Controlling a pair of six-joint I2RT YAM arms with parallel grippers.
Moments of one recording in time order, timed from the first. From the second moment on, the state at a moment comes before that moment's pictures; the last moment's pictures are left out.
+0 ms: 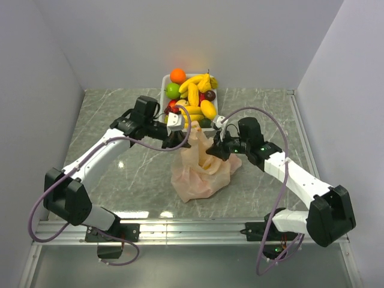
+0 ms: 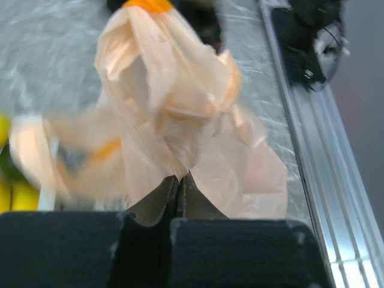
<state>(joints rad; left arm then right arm) -0.46 1.44 1.23 -0.46 1.05 0.60 0.46 1.22 0.83 -0.13 -0.64 -0.21</state>
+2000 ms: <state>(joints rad) -0.44 1.61 1.49 -0.76 1.06 0.75 0.44 1.23 0.86 -0.23 -0.94 -0.29</state>
